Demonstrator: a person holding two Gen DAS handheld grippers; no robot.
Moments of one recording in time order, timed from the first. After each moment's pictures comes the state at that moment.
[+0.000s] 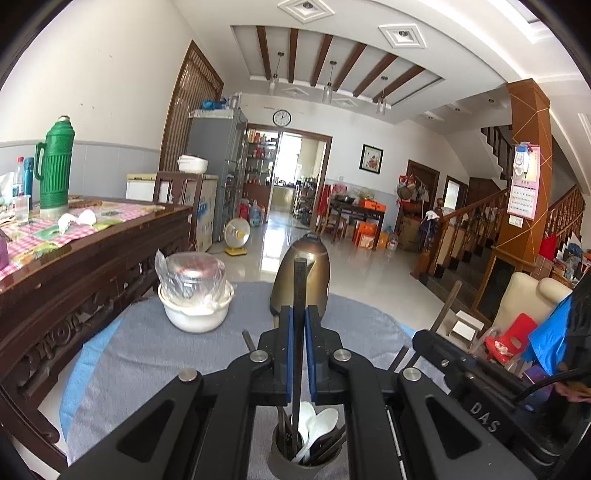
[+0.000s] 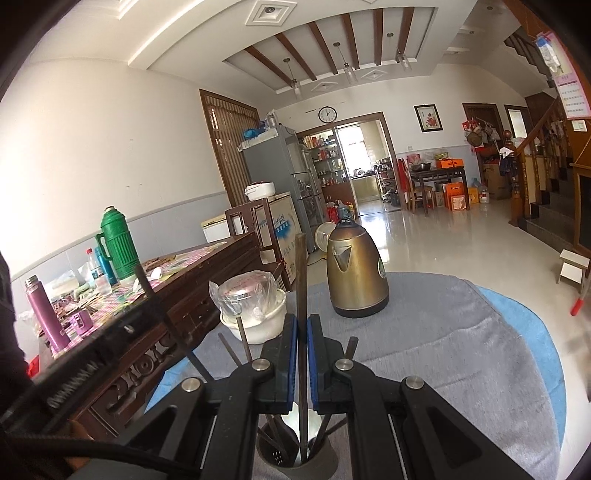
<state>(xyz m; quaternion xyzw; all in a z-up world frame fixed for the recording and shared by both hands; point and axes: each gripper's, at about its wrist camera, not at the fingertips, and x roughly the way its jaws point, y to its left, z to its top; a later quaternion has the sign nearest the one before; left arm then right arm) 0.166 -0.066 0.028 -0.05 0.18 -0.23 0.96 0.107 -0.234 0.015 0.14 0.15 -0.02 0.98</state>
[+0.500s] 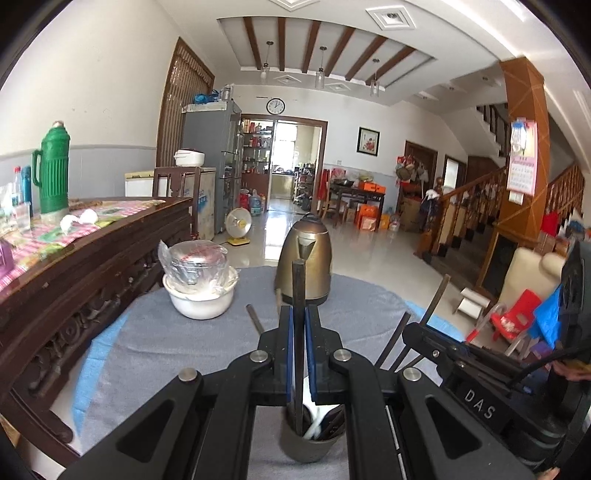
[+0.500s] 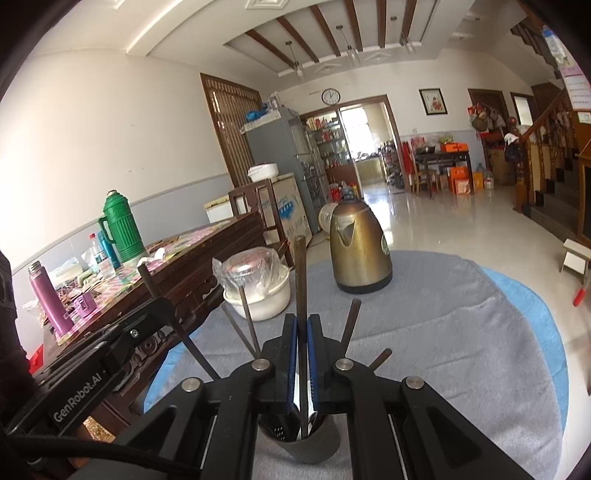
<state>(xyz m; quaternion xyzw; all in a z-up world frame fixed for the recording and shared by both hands) 0.147 -0.064 0.020 0.00 0.19 -0.22 0.96 0.107 -0.234 0.000 0.15 0.20 0.00 0.97</state>
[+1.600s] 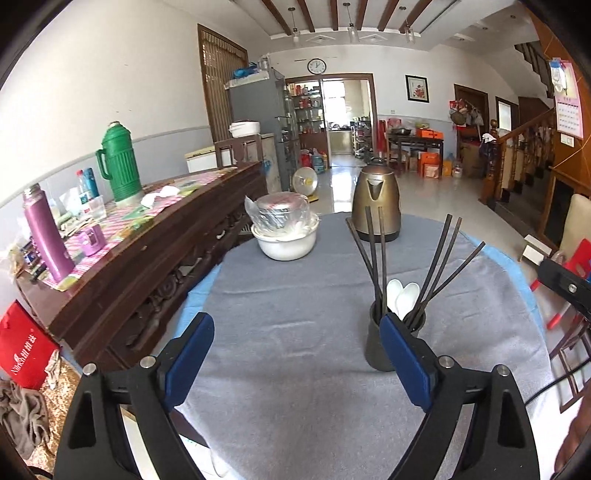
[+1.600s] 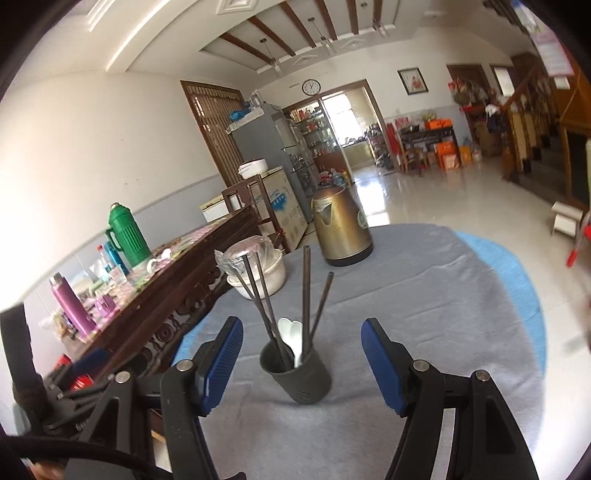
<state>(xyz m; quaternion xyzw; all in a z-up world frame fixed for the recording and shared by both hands) 0.074 -0.013 0.014 0.09 0.27 -0.08 0.96 0.001 -0.248 0.006 0.19 0.20 -0.02 0.96</state>
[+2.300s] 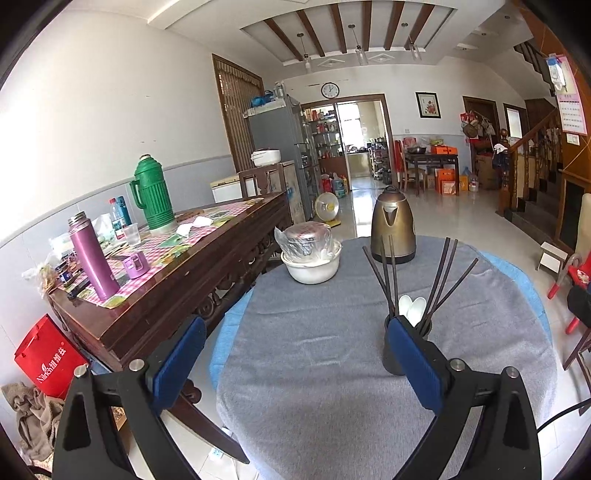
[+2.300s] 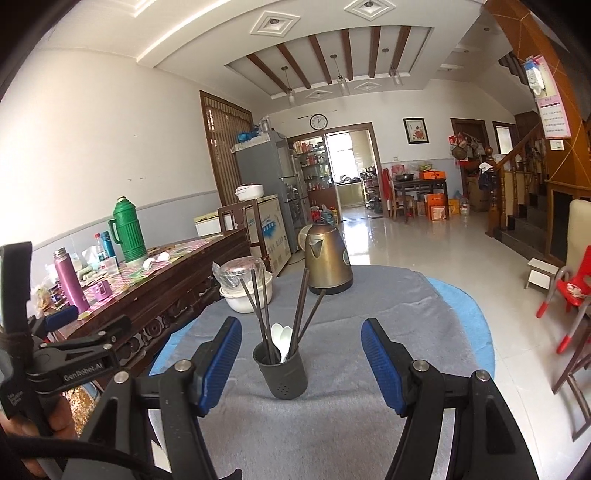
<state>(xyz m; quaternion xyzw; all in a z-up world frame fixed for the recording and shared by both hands) 0.022 0.000 0.050 0.11 0.21 -0.04 0.97 -0.081 -0.214 0.033 0.11 0.16 -0.06 0.98</state>
